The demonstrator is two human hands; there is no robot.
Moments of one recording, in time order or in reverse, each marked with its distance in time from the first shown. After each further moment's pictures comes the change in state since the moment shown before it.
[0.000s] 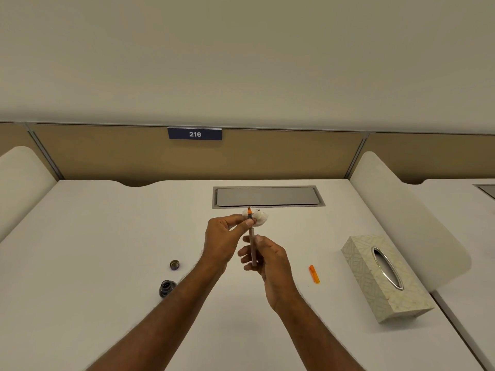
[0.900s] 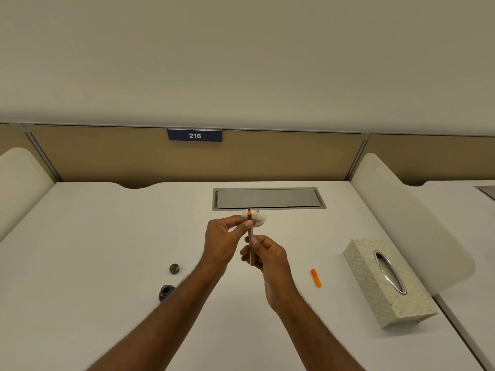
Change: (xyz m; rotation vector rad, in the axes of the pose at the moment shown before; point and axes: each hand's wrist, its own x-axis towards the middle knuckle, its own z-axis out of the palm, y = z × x) left_hand 0.012 -0.002 -0.002 0.033 0.036 -0.037; right_hand 0.014 0.004 0.006 -0.077 0.062 -0.047
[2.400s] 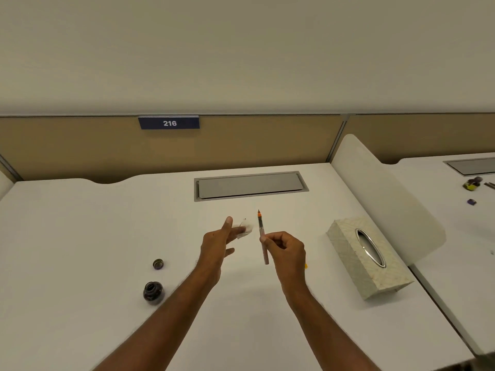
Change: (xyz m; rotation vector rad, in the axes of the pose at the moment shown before) left_hand -0.003 -0.053 0.020 -0.125 -0.145 -0.280; right_hand 0.014 0.034 -0.062 -0.307 0.389 -0.182
